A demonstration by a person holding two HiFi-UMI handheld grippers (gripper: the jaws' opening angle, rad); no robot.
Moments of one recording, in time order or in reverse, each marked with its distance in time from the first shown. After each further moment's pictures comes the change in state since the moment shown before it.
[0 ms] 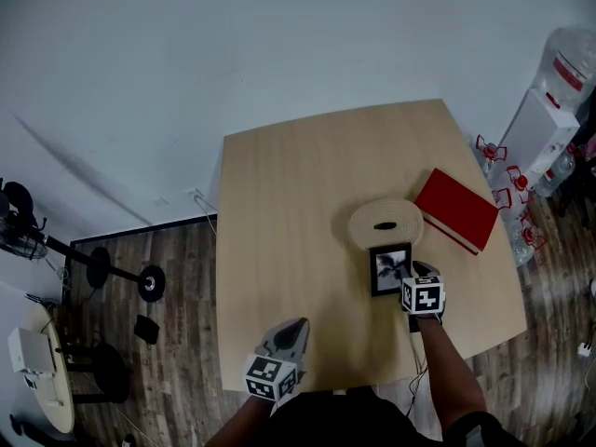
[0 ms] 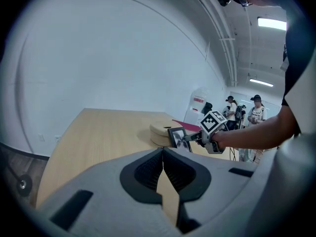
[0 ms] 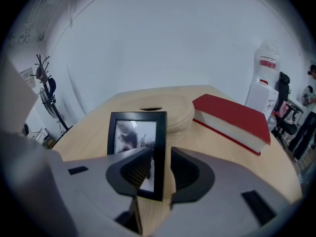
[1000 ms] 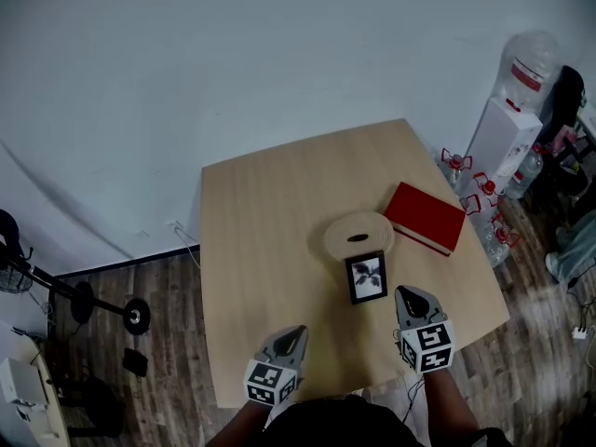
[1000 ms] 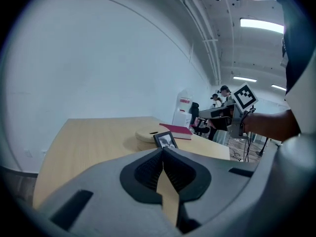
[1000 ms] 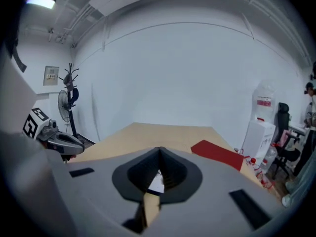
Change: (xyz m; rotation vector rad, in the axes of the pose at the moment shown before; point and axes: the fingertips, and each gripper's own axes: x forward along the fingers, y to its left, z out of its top) left arm 0.002 -0.036 0.016 0.124 -0.042 -0.121; right arm -0.188 0.052 0.056 -0.147 -0.371 0.053
